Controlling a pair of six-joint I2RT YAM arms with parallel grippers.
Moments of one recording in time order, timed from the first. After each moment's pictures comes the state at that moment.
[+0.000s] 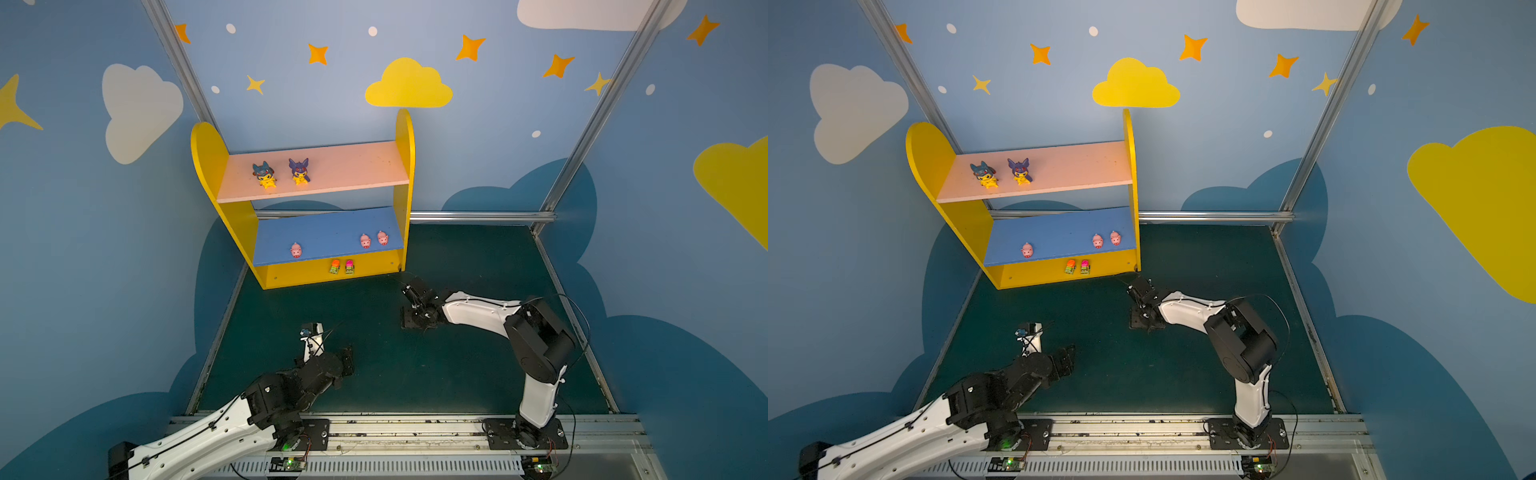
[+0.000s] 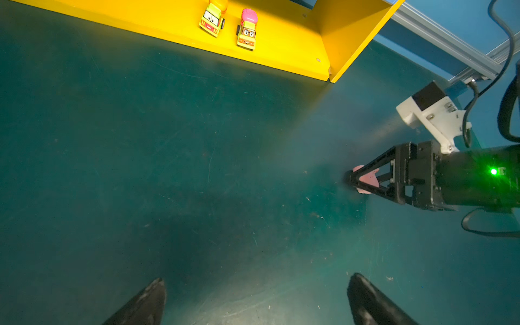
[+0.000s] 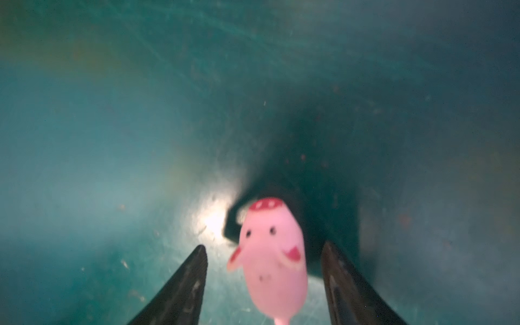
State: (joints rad) left arm -1.02 0.50 0.42 -0.74 -0.57 -0.99; right arm 0.84 1.87 1.16 -0.47 0.03 0.71
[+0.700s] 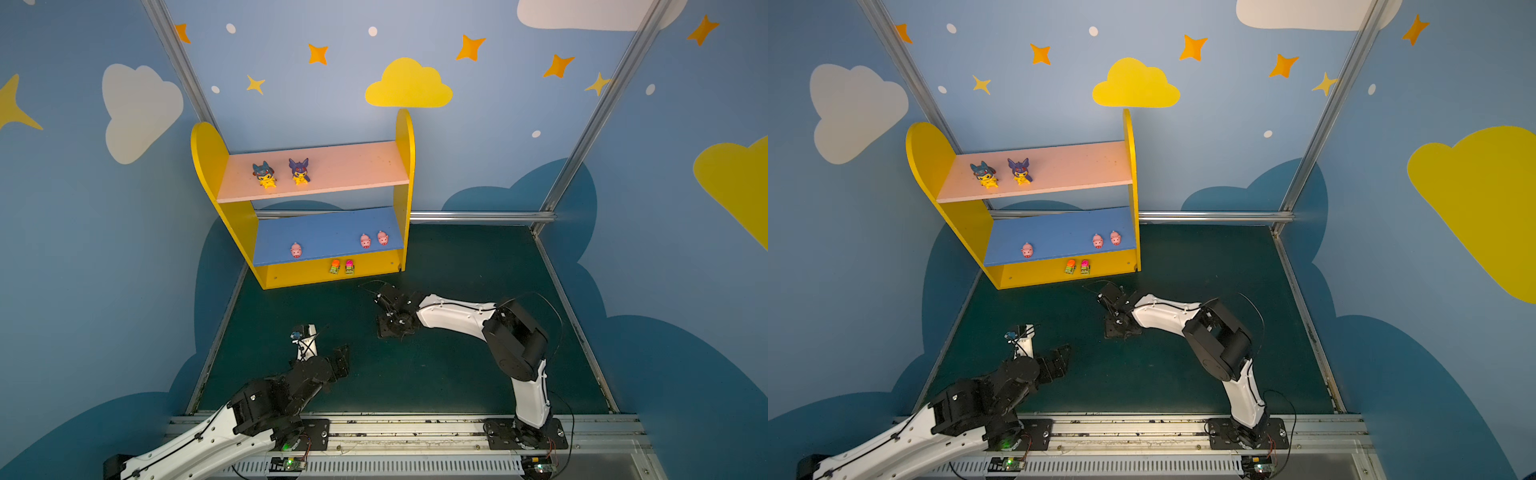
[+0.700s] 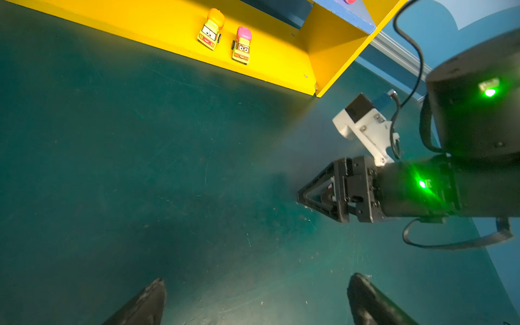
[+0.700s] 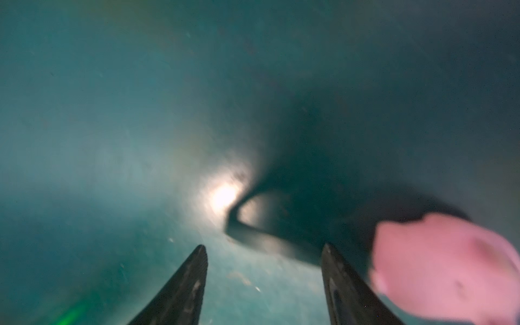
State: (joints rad) left arm -1.02 0.35 0.42 -0.80 -0.56 -0.99; right arm 0.97 2.05 1.44 -0.59 -0.01 0.73
